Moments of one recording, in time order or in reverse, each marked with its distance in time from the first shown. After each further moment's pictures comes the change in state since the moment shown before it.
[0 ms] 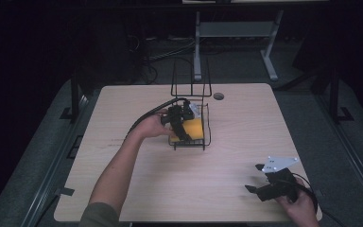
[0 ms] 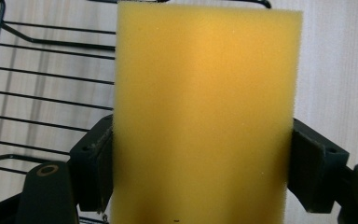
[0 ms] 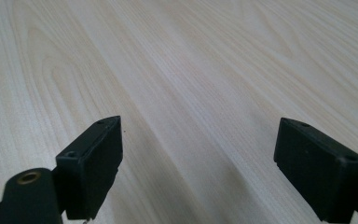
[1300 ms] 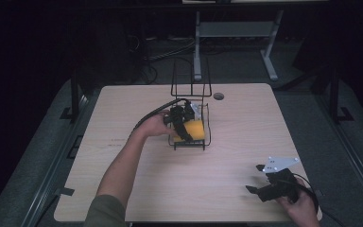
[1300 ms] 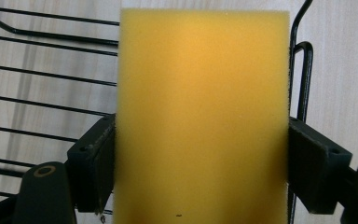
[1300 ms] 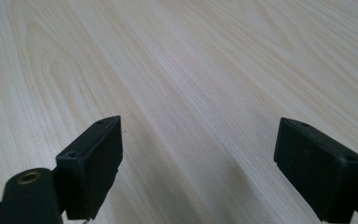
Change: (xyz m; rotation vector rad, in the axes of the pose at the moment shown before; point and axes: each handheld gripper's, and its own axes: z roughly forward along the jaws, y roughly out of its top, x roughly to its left) left arm 0.015 -0.002 0.021 -0.003 -0.044 -0.024; right arm -0.001 -0.003 0.000 0.010 0.000 0.003
